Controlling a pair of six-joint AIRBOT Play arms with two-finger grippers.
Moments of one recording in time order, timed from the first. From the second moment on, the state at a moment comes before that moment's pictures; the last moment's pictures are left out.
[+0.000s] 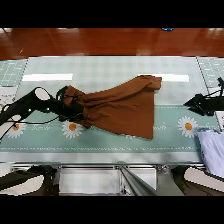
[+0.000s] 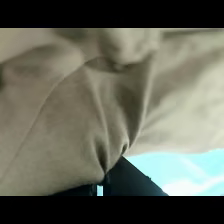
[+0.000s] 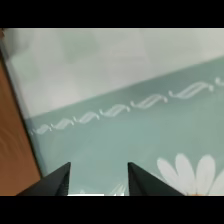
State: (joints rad) left arm -0.14 -1.34 0.81 0.94 -1.08 -1.57; right arm -0.58 -1.32 0.91 -0.98 1.20 1.22
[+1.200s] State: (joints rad) left arm -0.13 -1.32 0.88 0.90 -1.17 -1.51; right arm 0.06 -1.44 0.80 -0.79 1.14 1.22
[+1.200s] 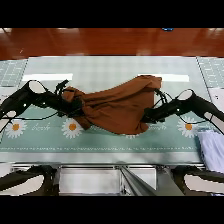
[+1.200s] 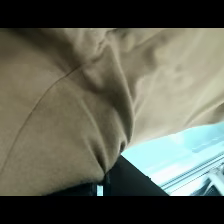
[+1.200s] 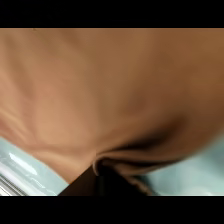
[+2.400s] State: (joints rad) left arm 0.07 -0.82 1.83 0.60 -1.23 -1.37; right arm -0.07 -0.87 2.01 -1.08 1.26 1.30
